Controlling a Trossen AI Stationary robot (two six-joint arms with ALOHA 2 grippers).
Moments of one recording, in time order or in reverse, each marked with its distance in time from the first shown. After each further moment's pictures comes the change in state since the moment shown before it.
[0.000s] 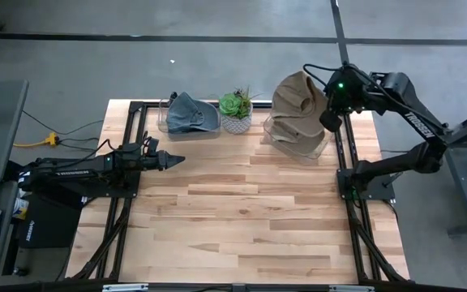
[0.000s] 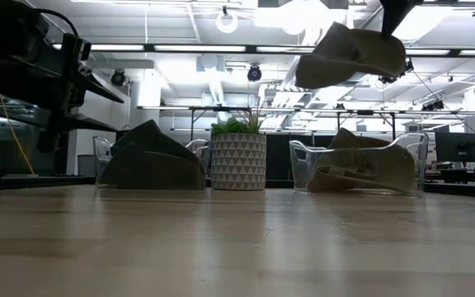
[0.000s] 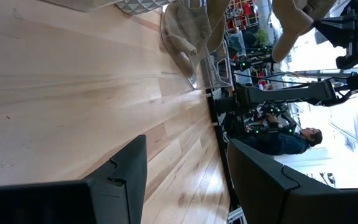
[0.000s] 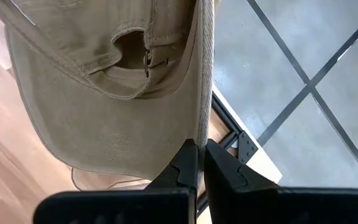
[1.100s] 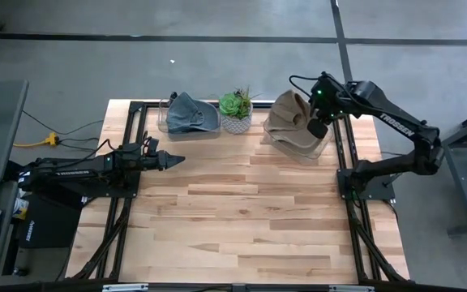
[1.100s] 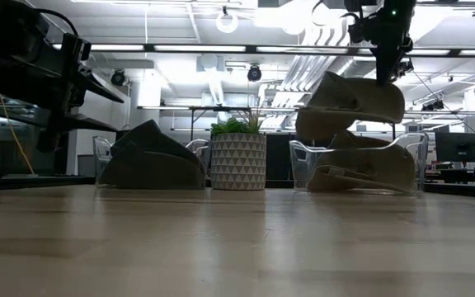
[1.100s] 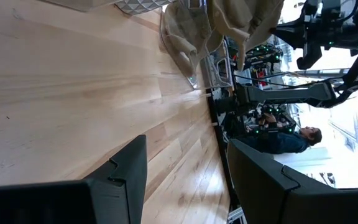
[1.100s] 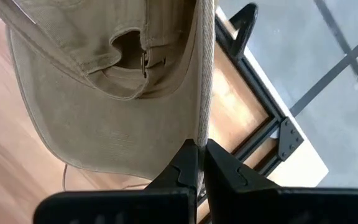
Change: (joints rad) left arm 0.000 0.000 0.000 0.000 0.000 0.000; right arm -0.110 -0.005 -0.365 0.245 -0.122 -0.059
